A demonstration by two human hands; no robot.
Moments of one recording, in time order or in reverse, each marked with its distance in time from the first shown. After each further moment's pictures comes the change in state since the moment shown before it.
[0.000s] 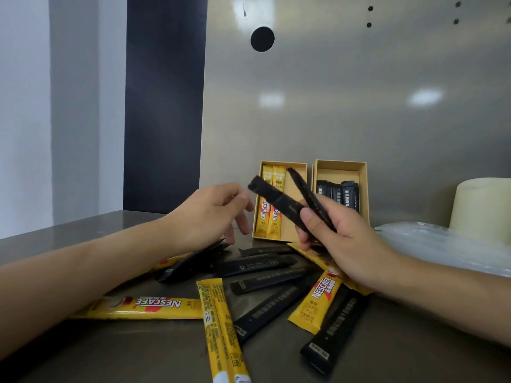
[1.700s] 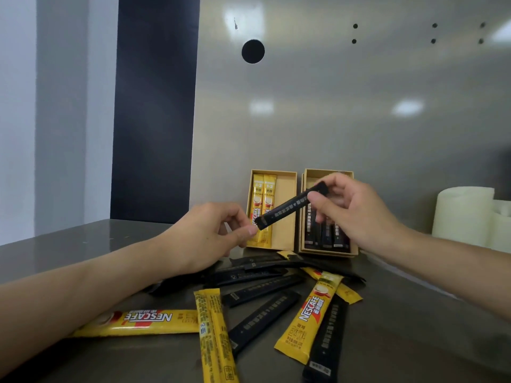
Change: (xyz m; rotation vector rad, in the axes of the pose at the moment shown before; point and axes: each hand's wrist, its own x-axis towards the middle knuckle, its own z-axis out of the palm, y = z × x) left_hand -0.005 -0.003 0.009 0.090 -0.018 0.093; right_hand 0.024 0.003 -0.042 -0.101 0.266 0.054
